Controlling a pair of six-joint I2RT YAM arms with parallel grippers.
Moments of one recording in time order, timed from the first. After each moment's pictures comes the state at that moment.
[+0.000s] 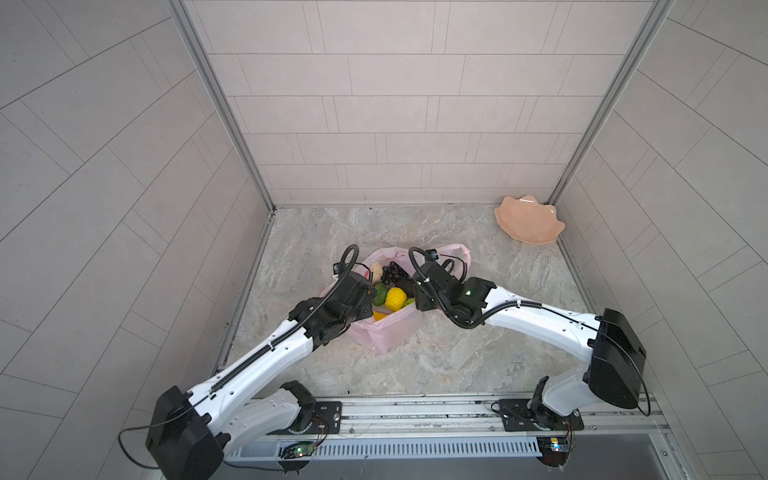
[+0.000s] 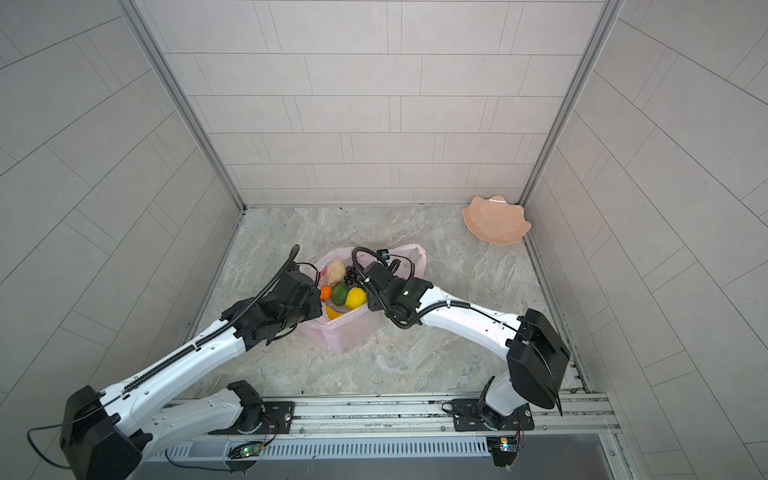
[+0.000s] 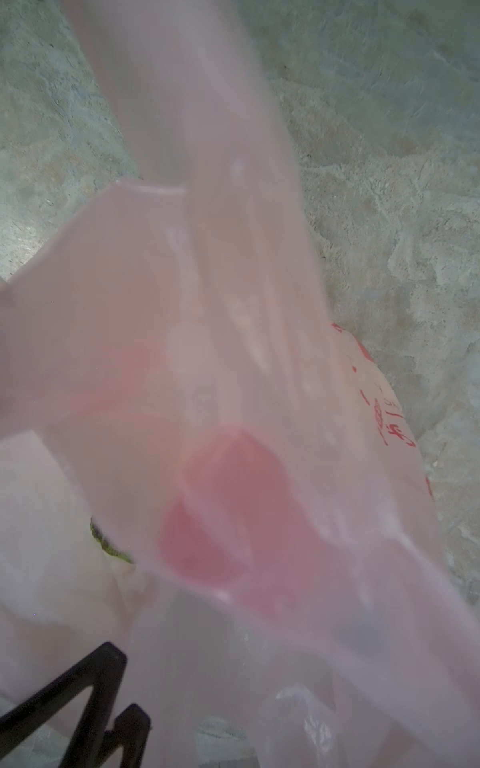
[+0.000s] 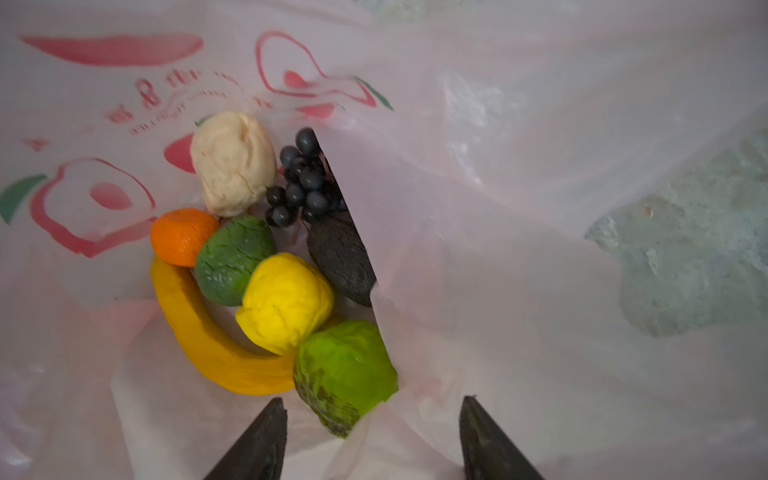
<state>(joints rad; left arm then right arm) -0.67 1.05 0.80 -0.68 -0.25 -0.82 0.88 1.48 1.09 -0.57 0.36 0.62</state>
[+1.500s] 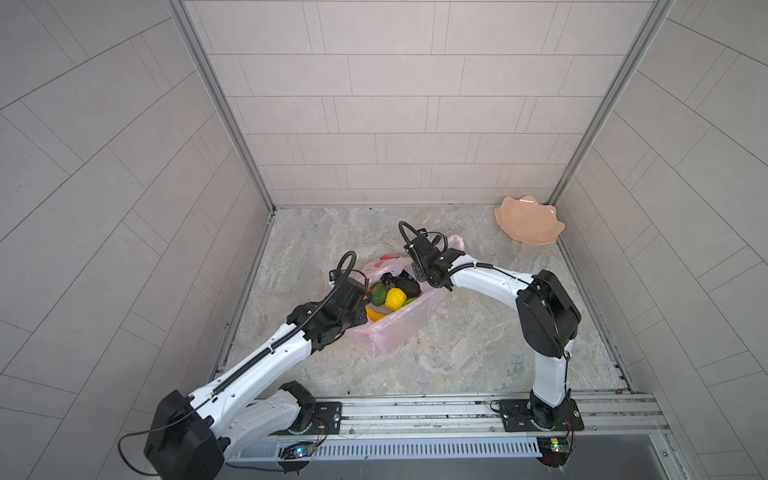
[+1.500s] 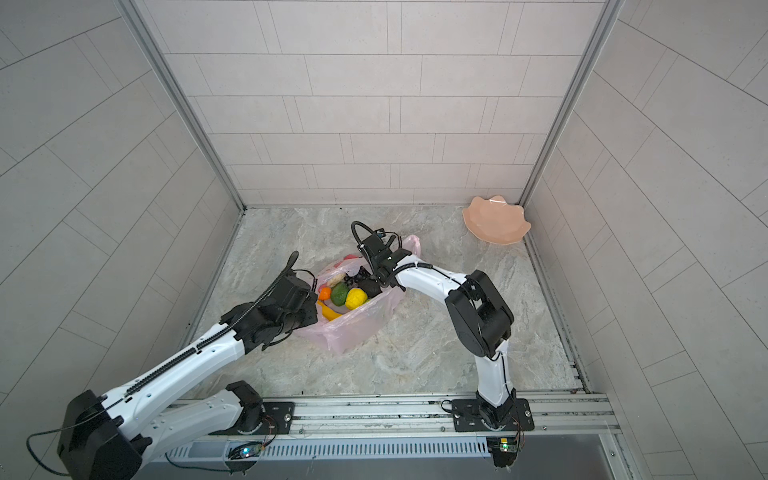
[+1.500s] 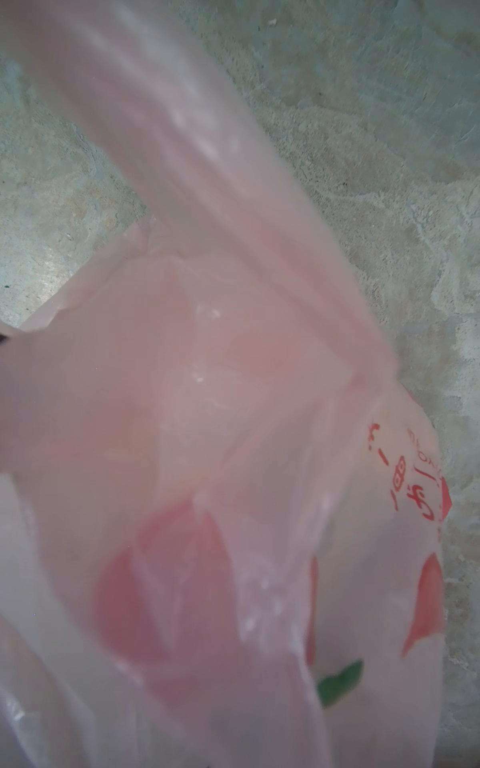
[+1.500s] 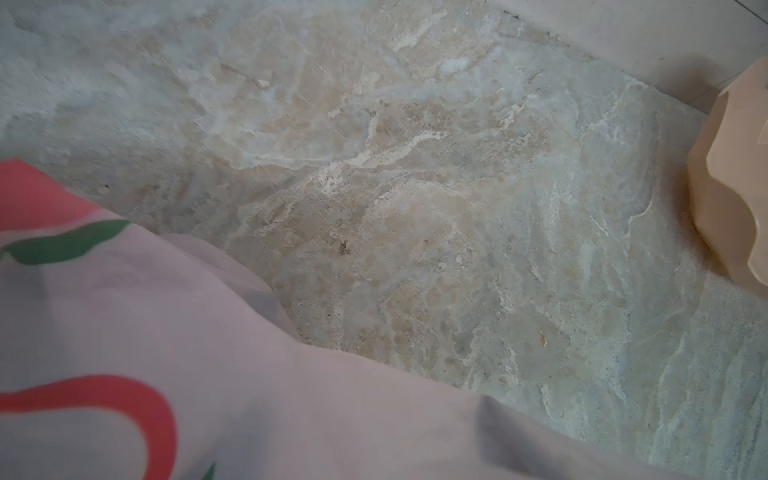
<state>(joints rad) -0.60 1.02 0.73 -0.70 -0.21 -0.79 0.68 1.95 1.47 -0.56 0.51 0.32</state>
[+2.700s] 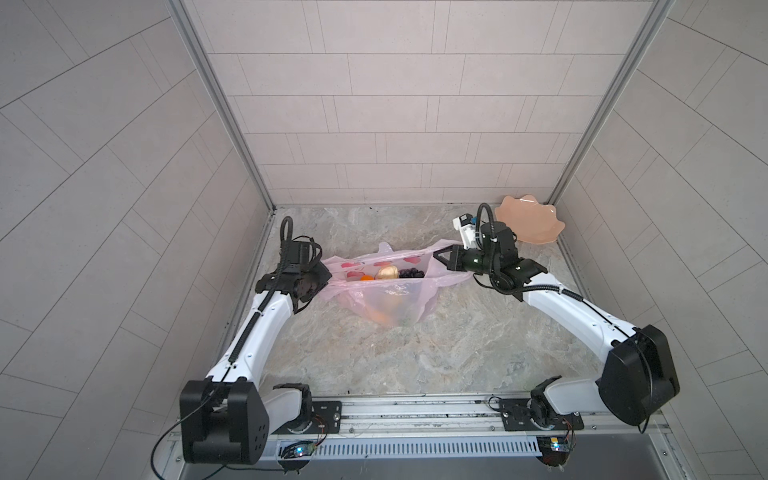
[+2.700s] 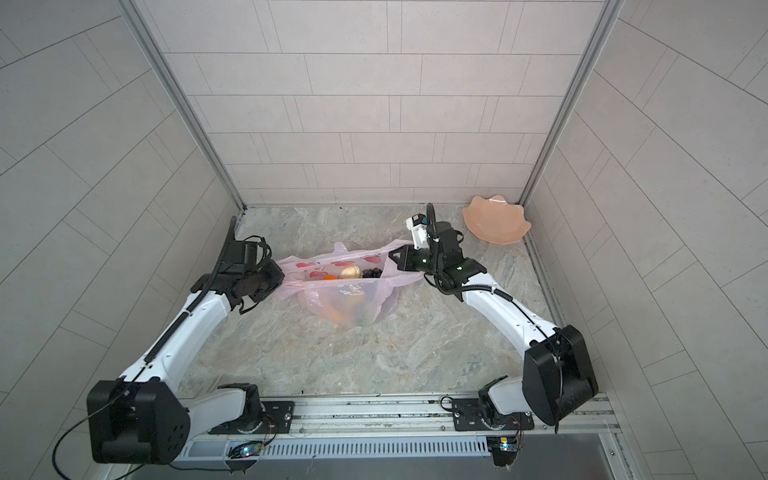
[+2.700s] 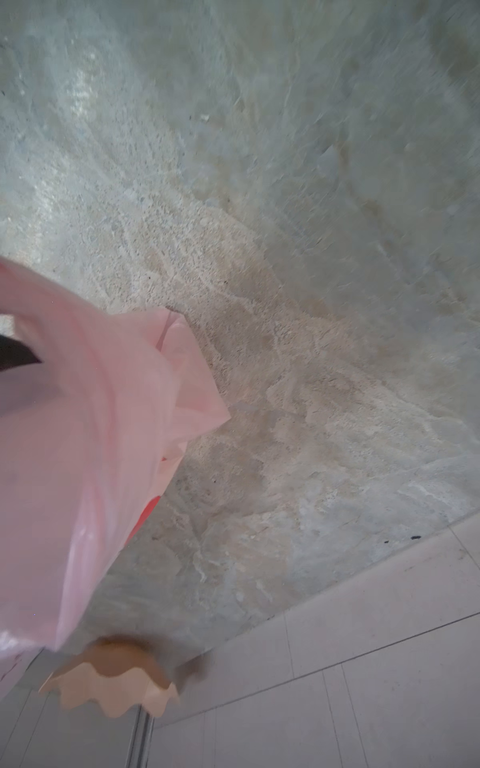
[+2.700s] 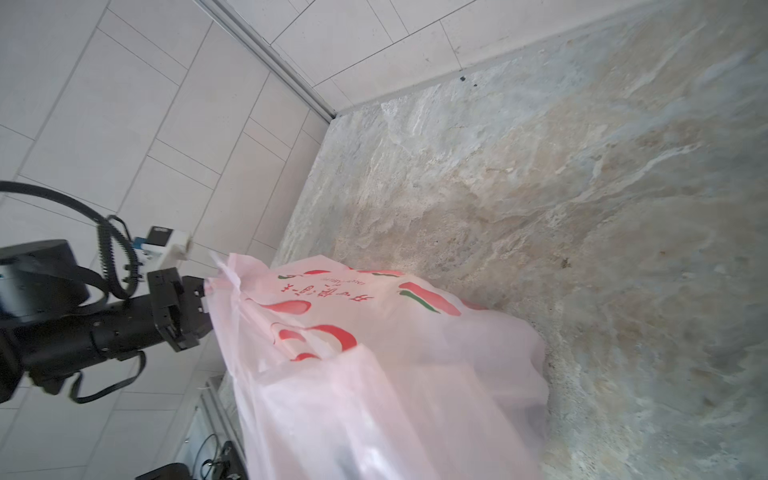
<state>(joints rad) 0.00 1.20 0.89 -0.62 0.16 -0.79 0.36 1.39 1.01 -0.11 -0.51 0.60</state>
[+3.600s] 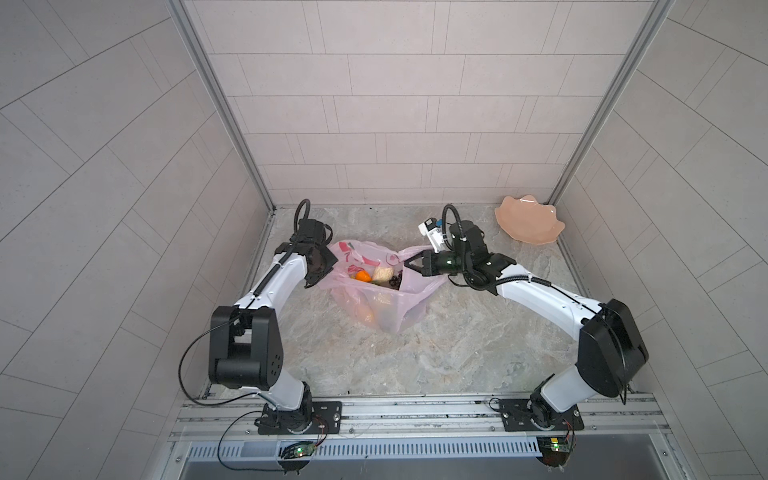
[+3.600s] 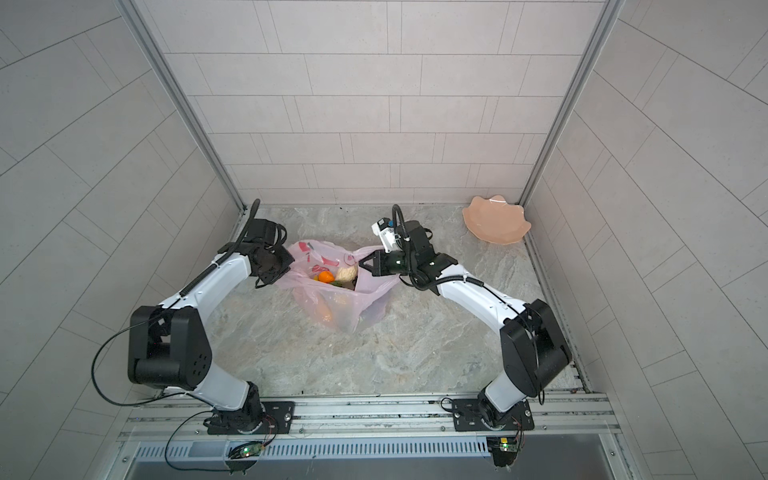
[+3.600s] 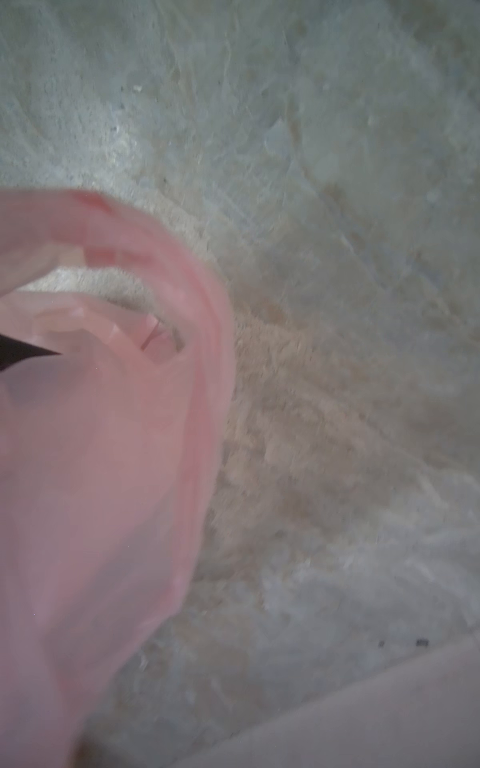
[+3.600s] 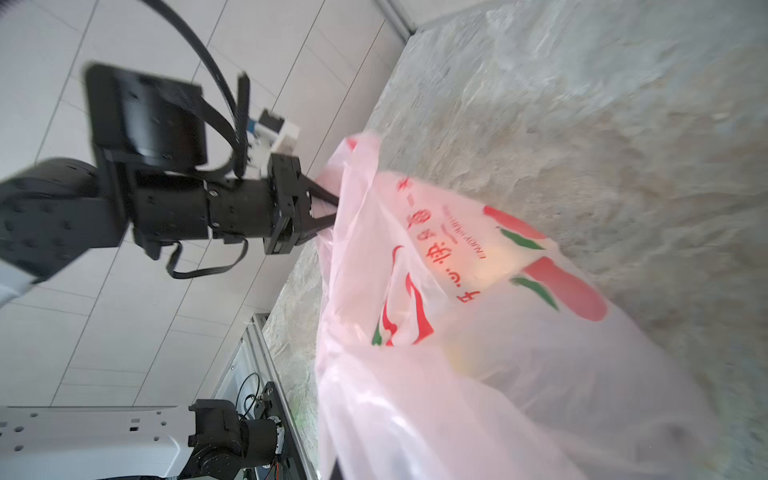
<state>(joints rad) -0.02 1.58 1.13 -0.68 0.00 -0.82 0.50 1.53 1.14 -0.09 -0.59 0.57</state>
